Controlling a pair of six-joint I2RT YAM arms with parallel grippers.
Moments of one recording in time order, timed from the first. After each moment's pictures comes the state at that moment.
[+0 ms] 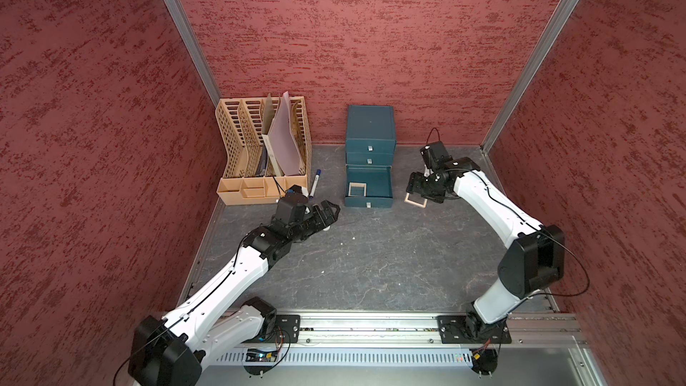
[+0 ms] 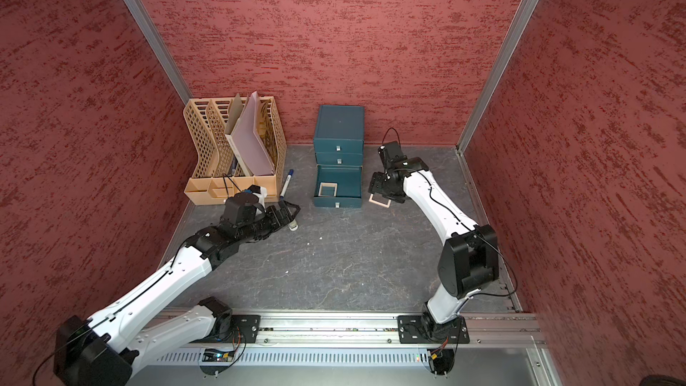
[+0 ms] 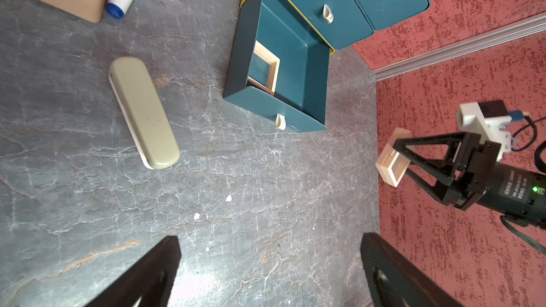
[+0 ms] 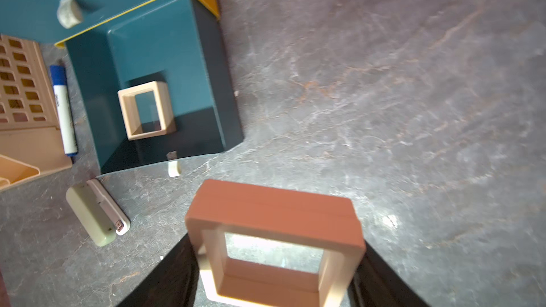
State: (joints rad) left arm -0.49 1.00 0.75 -0.39 0.13 -0.94; right arm 0.35 1.68 1.53 -0.97 -0.01 0.61
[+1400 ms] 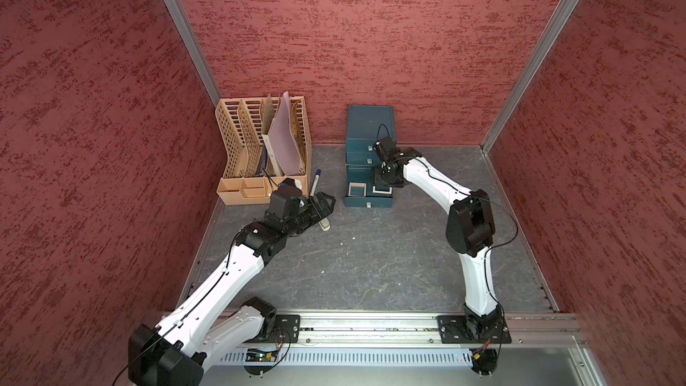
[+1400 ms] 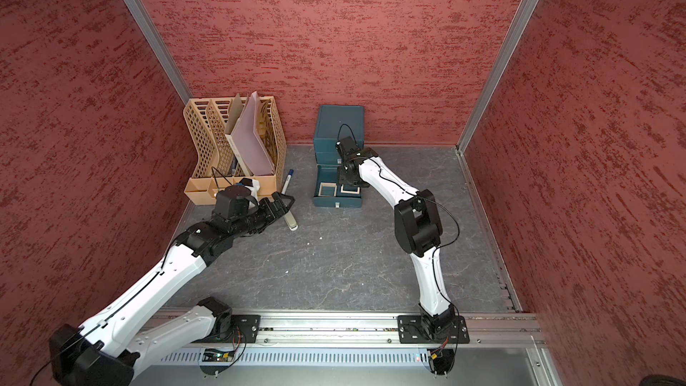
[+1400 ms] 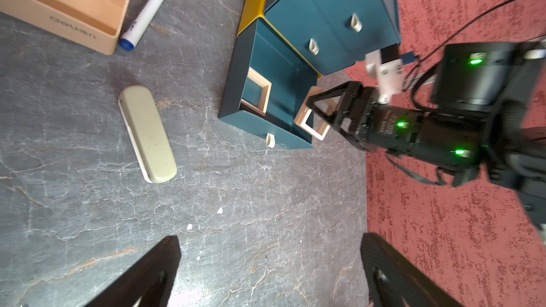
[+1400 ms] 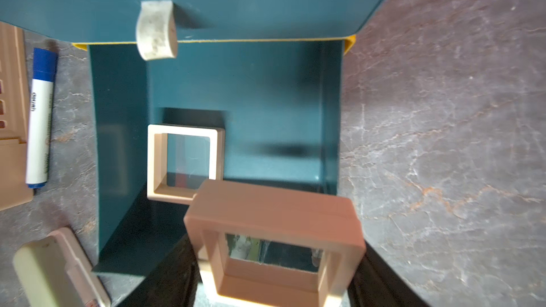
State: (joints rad) left arm -0.45 0.97 0.84 -0.45 0.11 -0.95; right arm 0.50 2.17 1.95 -0.91 0.10 0.52
